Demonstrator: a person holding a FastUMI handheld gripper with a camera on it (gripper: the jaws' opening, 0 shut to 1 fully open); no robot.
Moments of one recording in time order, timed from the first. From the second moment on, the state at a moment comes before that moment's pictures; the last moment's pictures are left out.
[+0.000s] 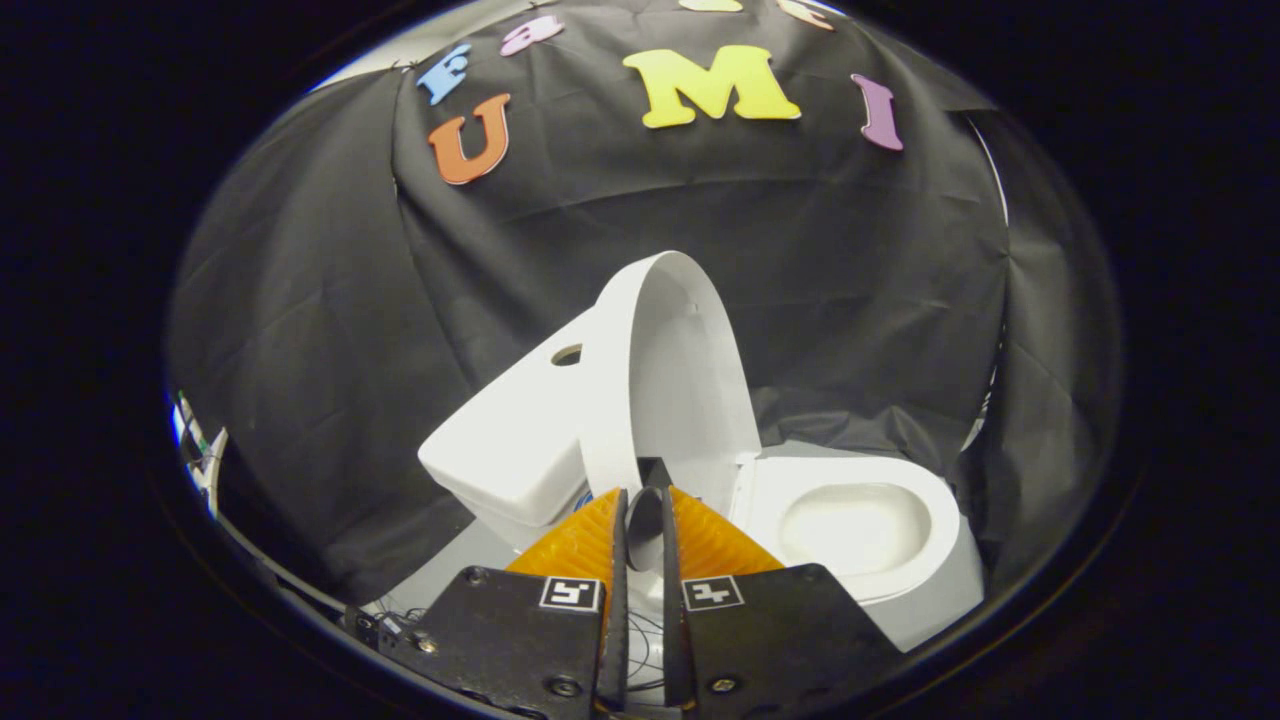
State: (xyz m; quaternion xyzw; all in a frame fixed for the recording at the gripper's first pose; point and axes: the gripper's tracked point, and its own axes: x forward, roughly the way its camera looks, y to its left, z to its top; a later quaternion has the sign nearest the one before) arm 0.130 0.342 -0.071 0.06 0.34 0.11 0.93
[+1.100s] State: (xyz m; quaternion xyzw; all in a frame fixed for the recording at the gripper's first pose) arm 0.113 0.341 -0.066 0.05 0.33 0.19 0.92
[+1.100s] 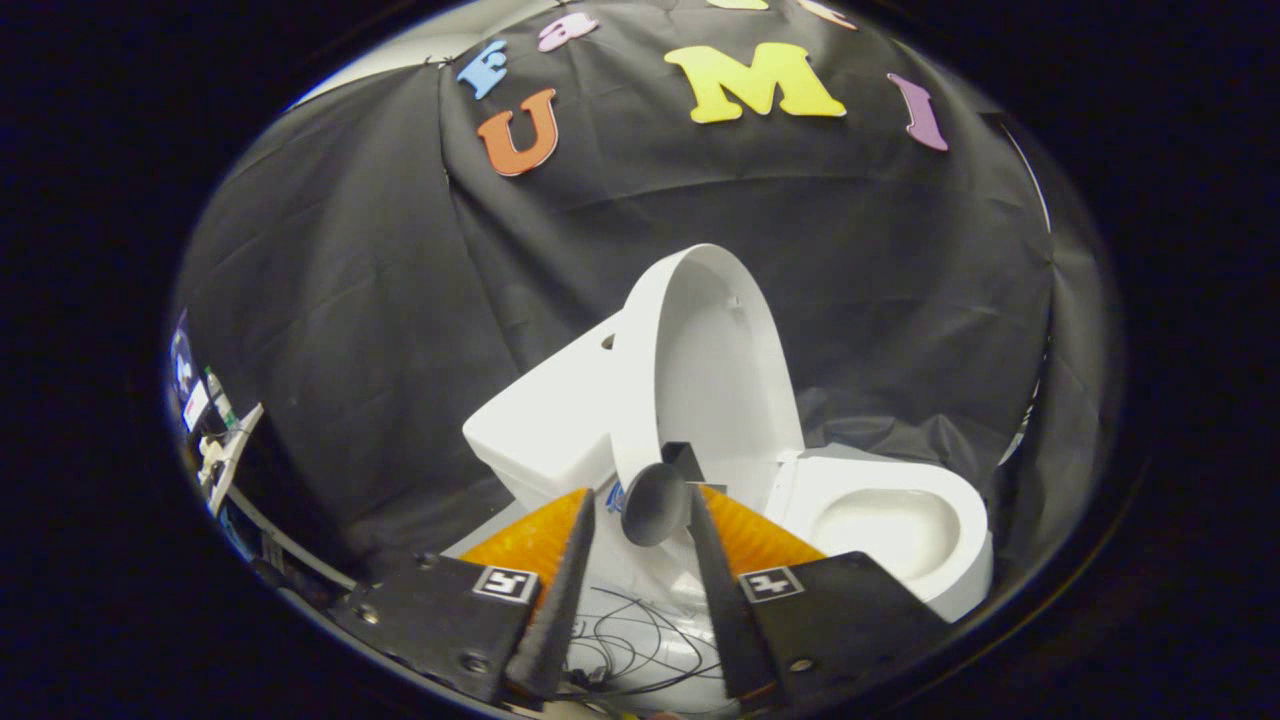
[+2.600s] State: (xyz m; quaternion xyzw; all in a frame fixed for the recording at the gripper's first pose) arm 0.059 0.098 -0.014 -0.03 0.19 0.07 0.98
